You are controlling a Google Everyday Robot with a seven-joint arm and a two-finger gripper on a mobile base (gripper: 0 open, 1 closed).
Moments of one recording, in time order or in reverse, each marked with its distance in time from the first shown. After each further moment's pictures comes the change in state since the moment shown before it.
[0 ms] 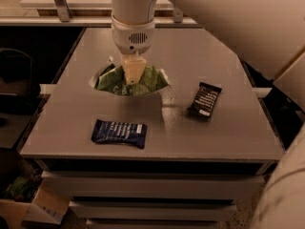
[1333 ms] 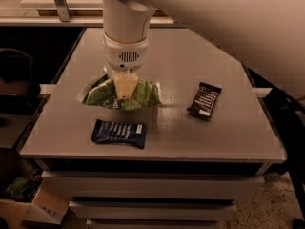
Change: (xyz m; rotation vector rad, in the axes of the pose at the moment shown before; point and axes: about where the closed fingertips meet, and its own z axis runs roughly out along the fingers) arm -0.029 0.033 0.012 0.027 -0.029 0.051
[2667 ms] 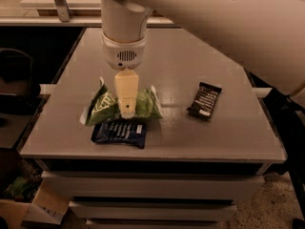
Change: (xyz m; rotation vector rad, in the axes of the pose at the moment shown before) arm 0.001 -0.013 0.005 0.011 0.007 0.007
